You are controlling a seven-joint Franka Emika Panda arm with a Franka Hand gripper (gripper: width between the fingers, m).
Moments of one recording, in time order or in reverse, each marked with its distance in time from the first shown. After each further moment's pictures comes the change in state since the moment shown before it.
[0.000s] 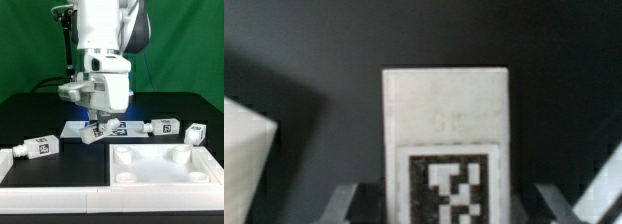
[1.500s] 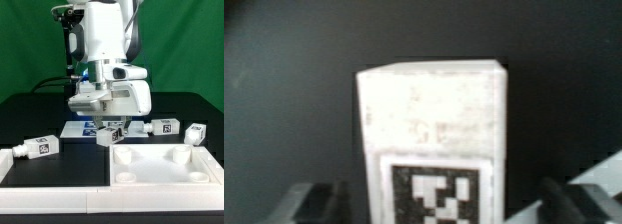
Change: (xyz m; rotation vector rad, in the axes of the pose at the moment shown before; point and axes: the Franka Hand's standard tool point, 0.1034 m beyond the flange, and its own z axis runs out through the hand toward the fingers) arm 0.035 -0.017 0.011 -0.026 0.065 -0.325
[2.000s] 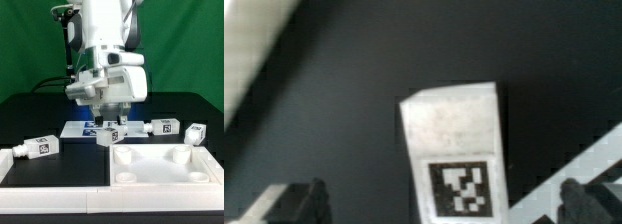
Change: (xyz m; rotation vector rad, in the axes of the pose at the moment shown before) arm -0.027 0.010 -0.038 -0.056 -0.072 0.155
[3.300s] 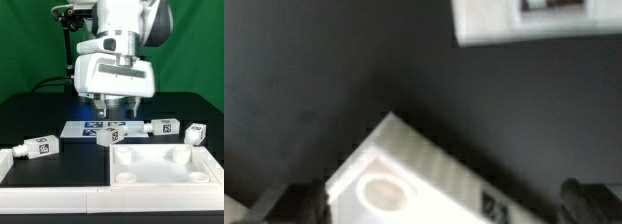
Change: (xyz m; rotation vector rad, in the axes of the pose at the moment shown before) arm -0.018 0.069 -0.006 -0.007 -0.093 1.665
